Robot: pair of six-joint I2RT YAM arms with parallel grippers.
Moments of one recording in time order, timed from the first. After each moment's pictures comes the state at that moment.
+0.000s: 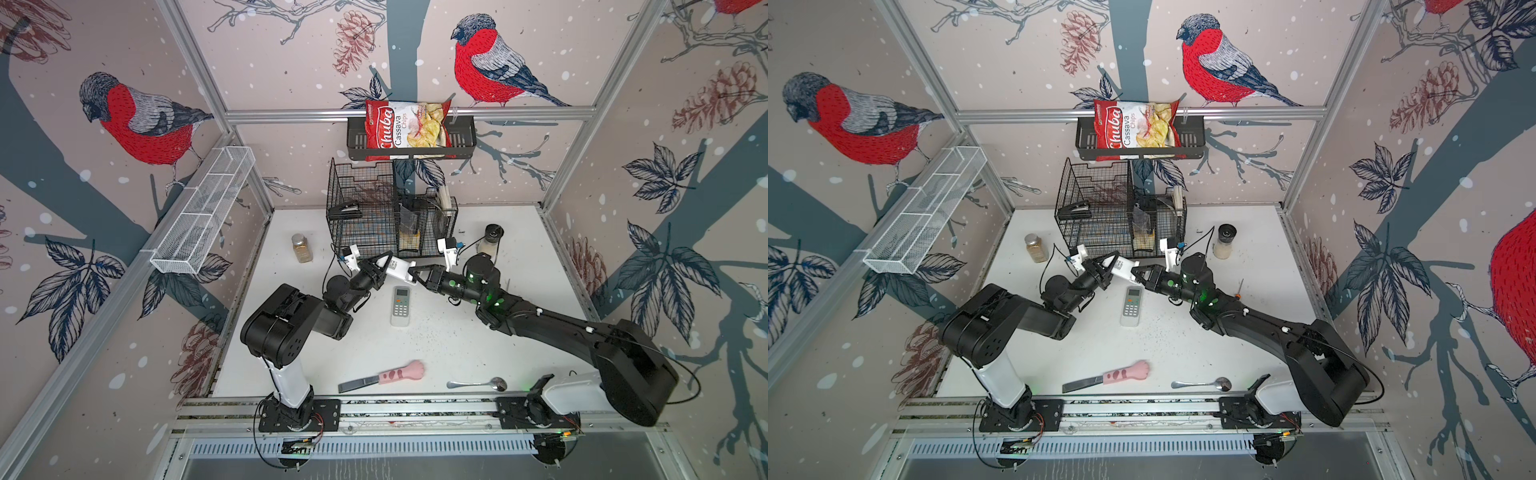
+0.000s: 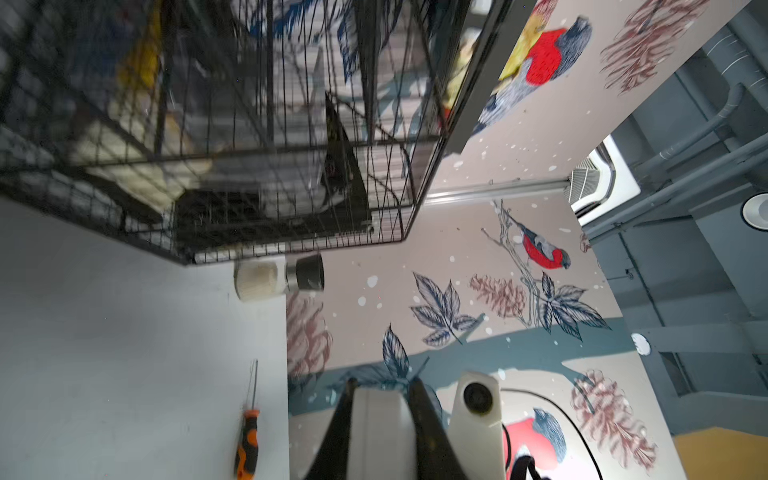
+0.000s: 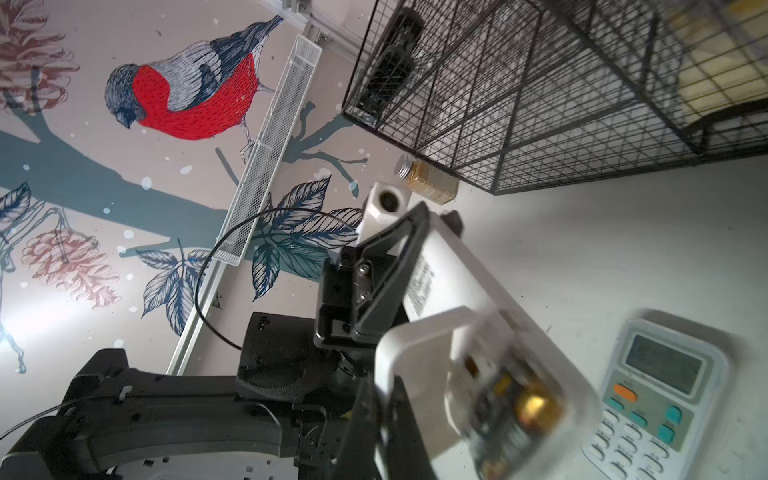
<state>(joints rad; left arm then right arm) -0.46 1.77 0.48 1.48 0.39 -1.58 0.75 1.37 0.71 0.54 -0.42 0.97</state>
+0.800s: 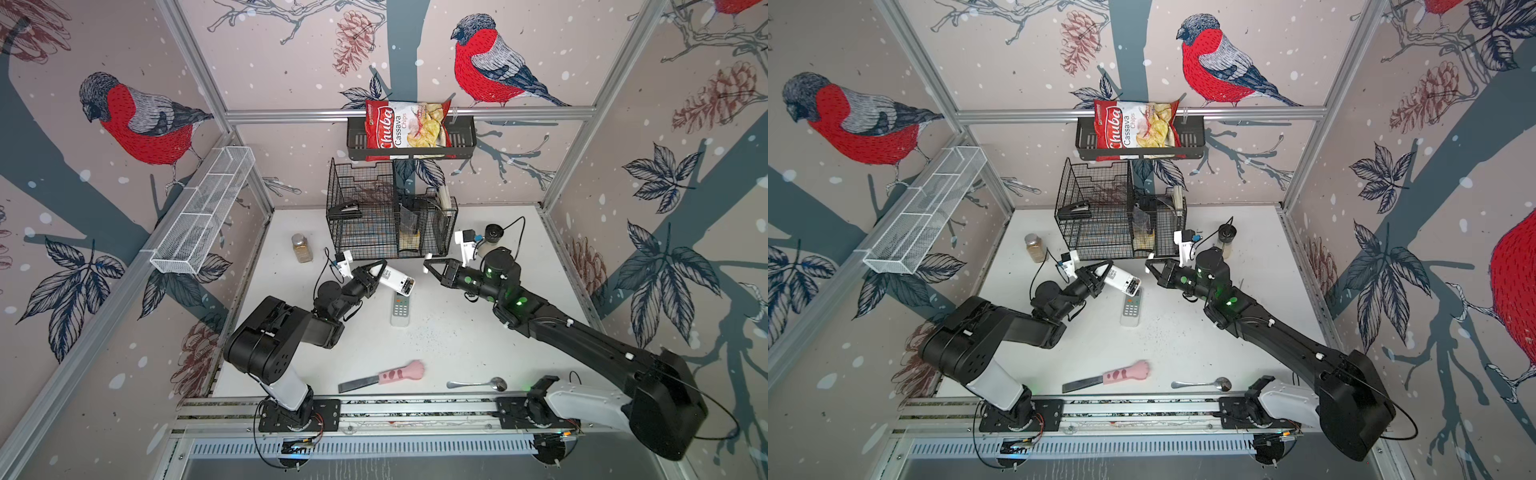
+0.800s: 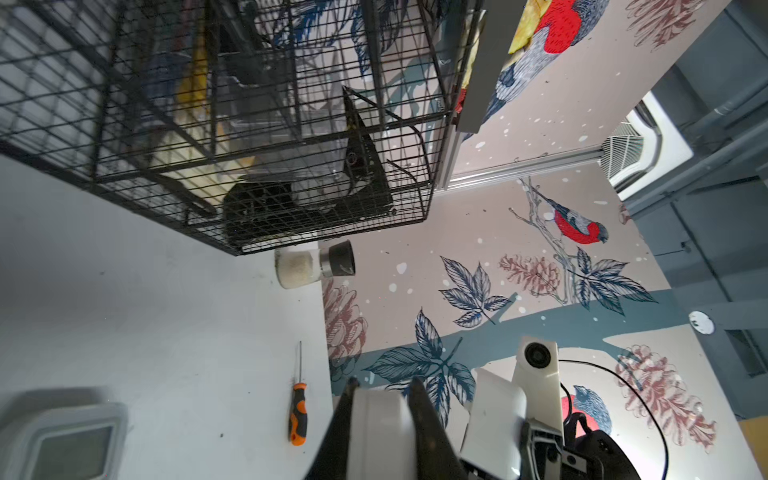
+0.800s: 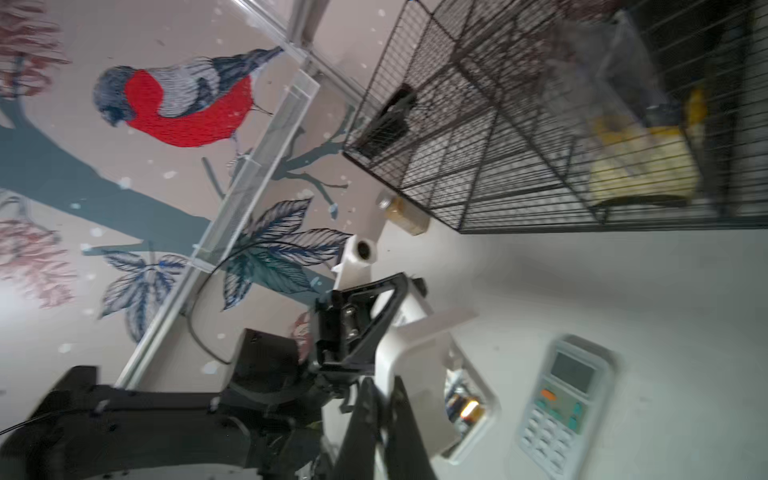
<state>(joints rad) -0.40 1.61 0.34 1.37 0.39 -1.41 0.66 1.18 0.75 0.19 -0.32 0.78</state>
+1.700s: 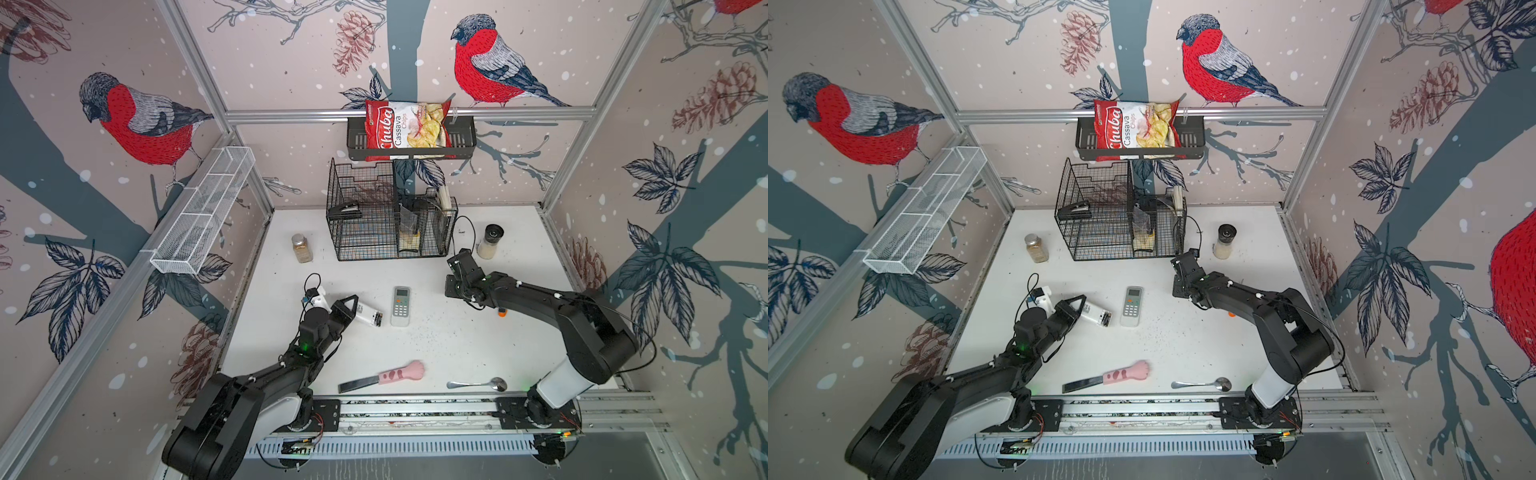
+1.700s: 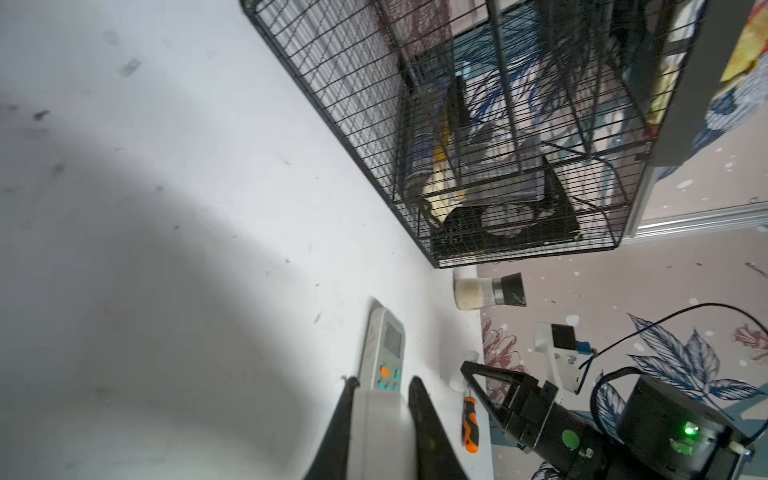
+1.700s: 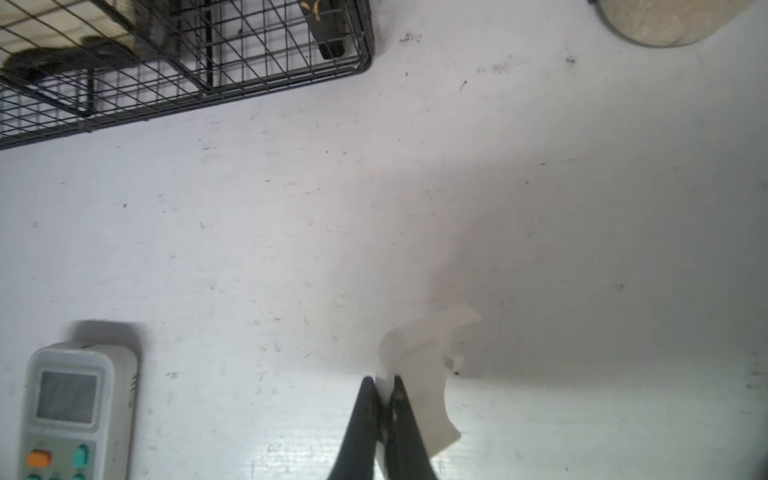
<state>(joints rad) -0.36 1.08 0.05 0.70 0.12 -1.16 0.62 1.65 0.92 -0.28 0.23 0.57</state>
